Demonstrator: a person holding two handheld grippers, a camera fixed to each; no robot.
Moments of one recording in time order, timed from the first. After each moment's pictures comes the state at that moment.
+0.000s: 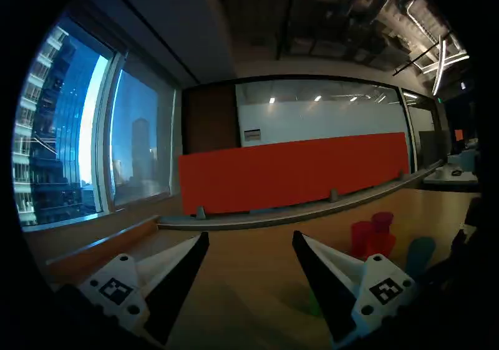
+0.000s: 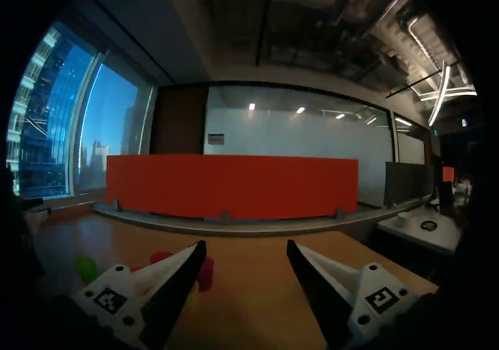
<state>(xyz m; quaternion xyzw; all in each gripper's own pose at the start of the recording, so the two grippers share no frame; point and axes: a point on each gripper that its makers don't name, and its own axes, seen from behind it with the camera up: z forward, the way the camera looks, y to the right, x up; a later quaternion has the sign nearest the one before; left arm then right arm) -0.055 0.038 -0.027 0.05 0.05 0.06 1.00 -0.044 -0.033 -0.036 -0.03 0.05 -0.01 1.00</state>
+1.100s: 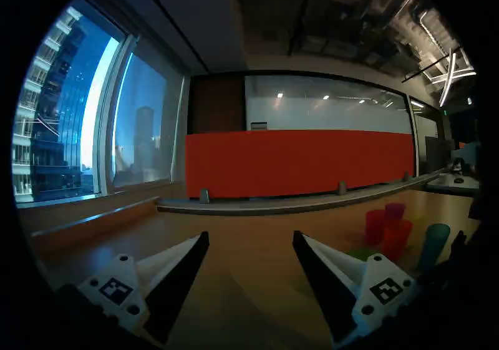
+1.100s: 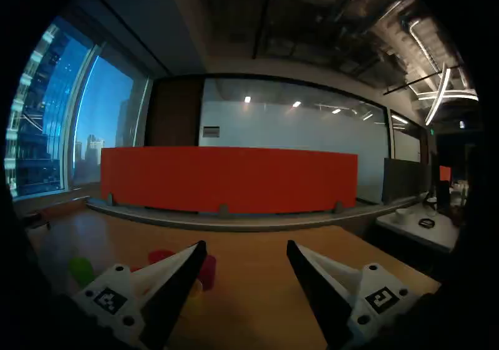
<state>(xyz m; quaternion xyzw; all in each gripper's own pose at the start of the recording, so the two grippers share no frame) -0.109 0.004 -0.004 0.05 0.04 0.01 1.00 -0.053 -0.049 -0.017 -0.05 0.03 -0.02 1.00</state>
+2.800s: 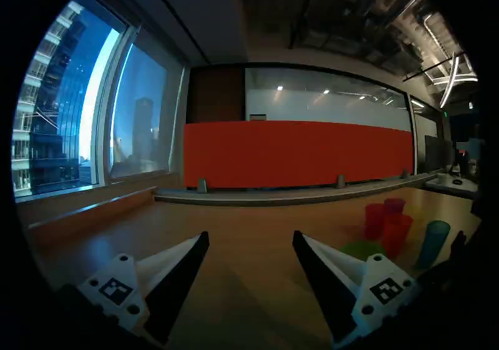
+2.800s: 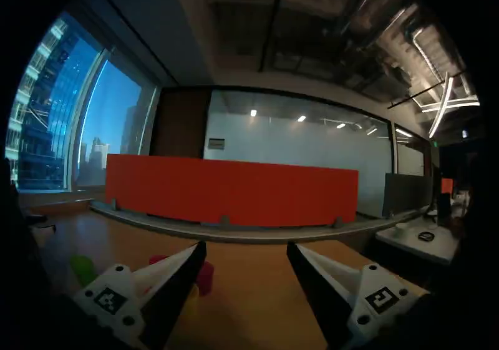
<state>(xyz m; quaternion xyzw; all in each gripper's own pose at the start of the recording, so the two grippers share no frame) -0.126 0.003 0.000 0.04 0.02 0.00 1.00 -0.035 -0.044 -0.036 -0.04 0.06 -0.04 1.00</state>
